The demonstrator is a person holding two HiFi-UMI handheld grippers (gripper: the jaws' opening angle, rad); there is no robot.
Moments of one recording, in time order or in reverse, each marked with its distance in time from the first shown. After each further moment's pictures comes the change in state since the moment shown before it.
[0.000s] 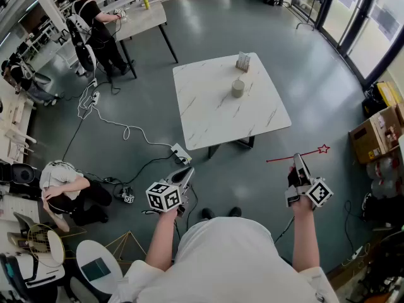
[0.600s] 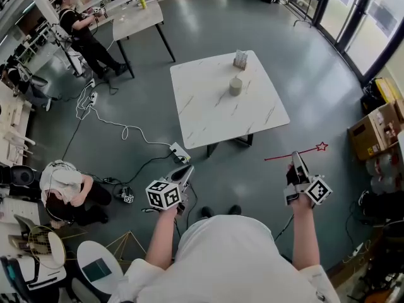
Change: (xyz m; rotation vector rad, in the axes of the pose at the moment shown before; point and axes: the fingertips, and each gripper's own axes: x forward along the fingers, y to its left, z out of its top) left arm 0.007 0.000 -0.003 -0.006 0.007 -0.009; right arm -0.002 -0.004 -0.005 0.019 0.002 -0.008
